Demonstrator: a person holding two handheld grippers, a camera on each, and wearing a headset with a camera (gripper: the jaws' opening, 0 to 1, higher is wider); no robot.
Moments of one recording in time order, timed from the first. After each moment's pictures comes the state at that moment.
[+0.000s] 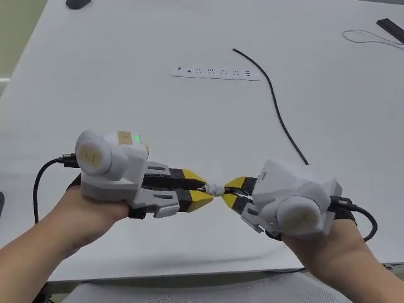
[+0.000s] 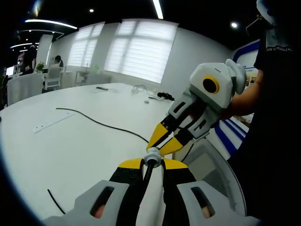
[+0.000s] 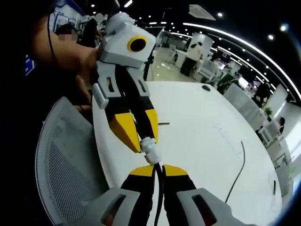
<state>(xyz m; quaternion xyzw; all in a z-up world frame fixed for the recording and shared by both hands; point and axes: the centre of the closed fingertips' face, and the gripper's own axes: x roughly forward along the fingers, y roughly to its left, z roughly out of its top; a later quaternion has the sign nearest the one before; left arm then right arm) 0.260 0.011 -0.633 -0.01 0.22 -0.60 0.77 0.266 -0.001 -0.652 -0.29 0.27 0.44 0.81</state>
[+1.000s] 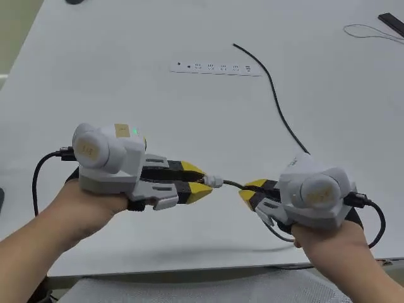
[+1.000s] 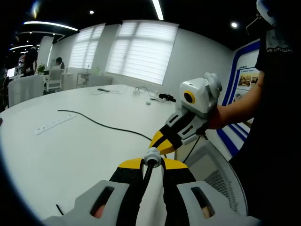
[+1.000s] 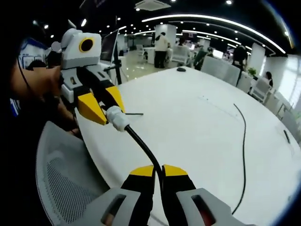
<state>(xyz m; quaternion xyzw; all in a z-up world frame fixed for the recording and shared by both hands) 0.266 0.013 -0.629 -0.01 0.22 -0.60 0.77 0.278 -0.050 -0.688 -0.13 0.34 0.35 0.86</state>
